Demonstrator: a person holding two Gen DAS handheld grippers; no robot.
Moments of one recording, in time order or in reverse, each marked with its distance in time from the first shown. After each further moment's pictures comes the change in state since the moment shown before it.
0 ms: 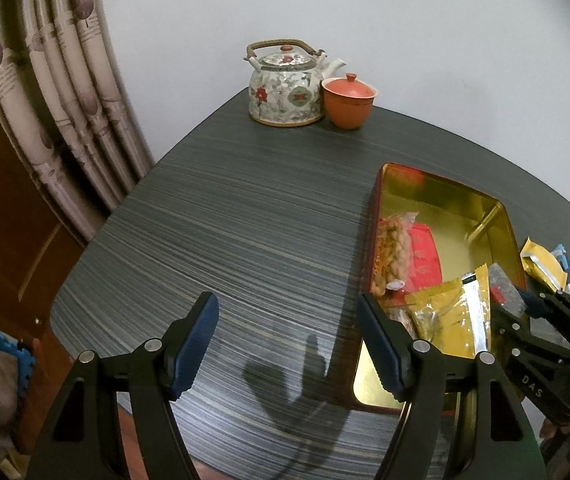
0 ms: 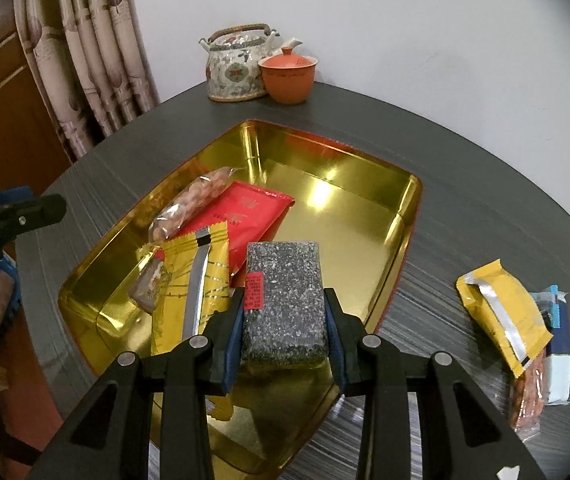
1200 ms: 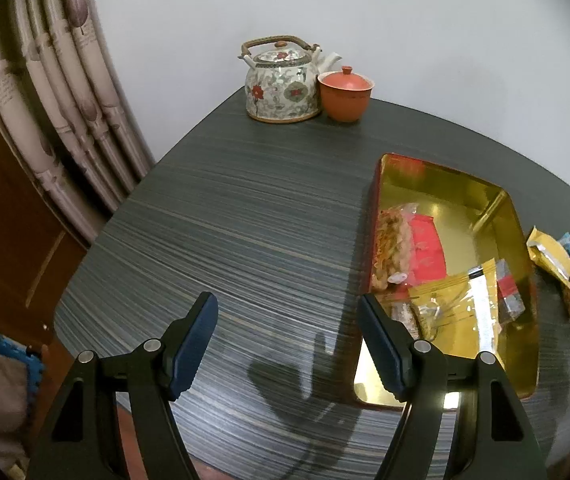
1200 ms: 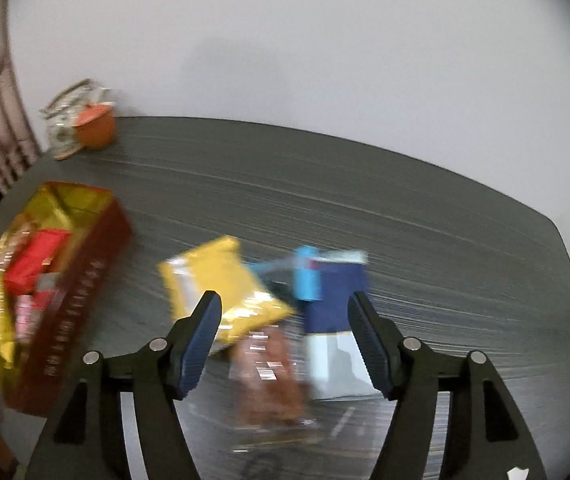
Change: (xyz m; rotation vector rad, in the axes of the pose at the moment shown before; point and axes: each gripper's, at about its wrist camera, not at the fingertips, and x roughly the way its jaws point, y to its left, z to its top) left arm 0.004 -0.008 -0.002 0.033 0.013 0.031; right arm -0.040 -0.206 -0.028 0.258 -0.024 -0.308
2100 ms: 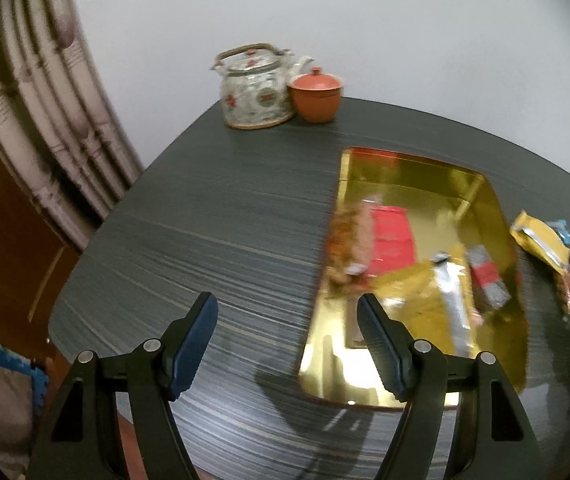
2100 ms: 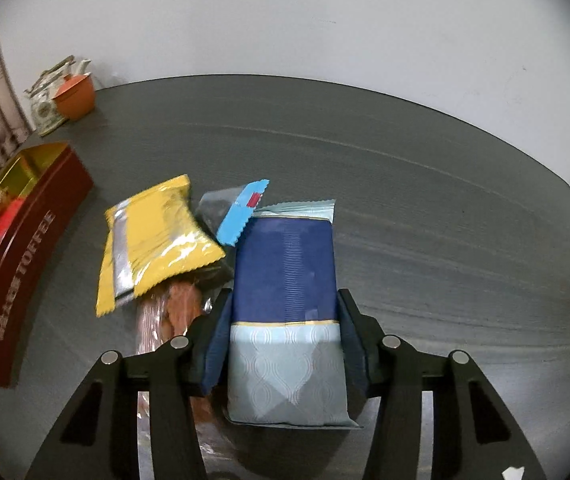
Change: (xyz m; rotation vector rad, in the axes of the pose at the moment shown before) left arm -0.012 -0.044 -0.010 0.071 -0.028 -0.006; right arm 0.032 -0.031 -0.046 0.005 0.058 0.062
